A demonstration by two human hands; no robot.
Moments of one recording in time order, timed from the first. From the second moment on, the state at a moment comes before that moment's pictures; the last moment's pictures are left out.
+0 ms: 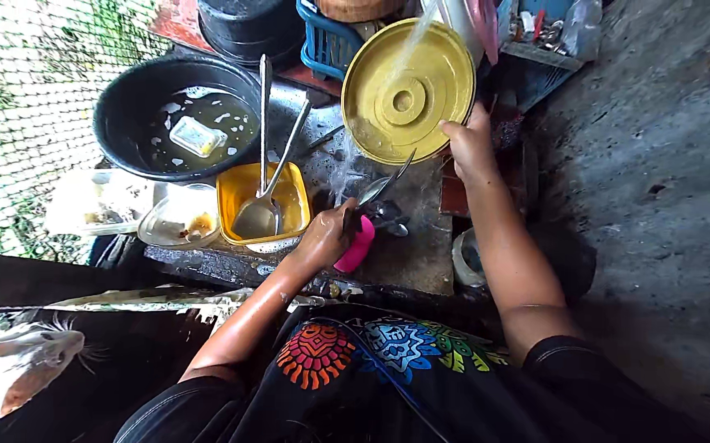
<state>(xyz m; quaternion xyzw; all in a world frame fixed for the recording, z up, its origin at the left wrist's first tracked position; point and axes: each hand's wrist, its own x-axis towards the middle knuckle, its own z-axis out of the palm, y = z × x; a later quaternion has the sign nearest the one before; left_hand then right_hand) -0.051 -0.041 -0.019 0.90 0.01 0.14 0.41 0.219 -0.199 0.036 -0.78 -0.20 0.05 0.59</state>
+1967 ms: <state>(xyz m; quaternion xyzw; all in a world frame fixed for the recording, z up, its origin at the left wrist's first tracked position) -0.044 -0.058 -0.011 0.85 0.07 -0.14 0.50 0.181 -0.046 0.086 -0.39 -0.28 0.62 0.62</state>
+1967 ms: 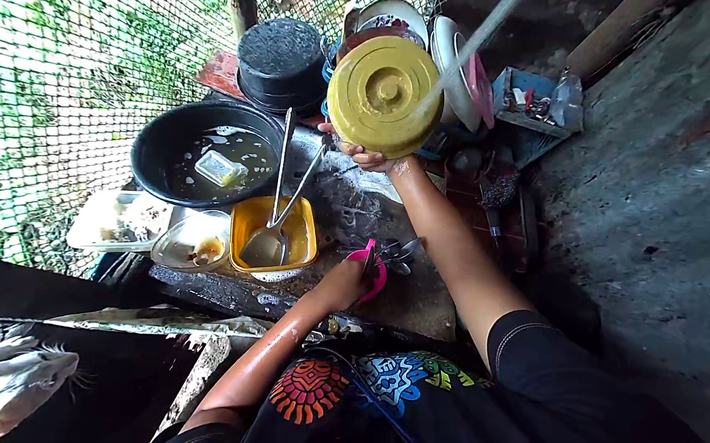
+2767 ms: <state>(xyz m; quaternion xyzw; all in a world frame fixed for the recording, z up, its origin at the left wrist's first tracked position) -0.031 -0.066 -0.007 0.88 0.02 -0.17 0.45 0.236 -0.165 0.021 -0.30 -0.25 0.70 0.60</state>
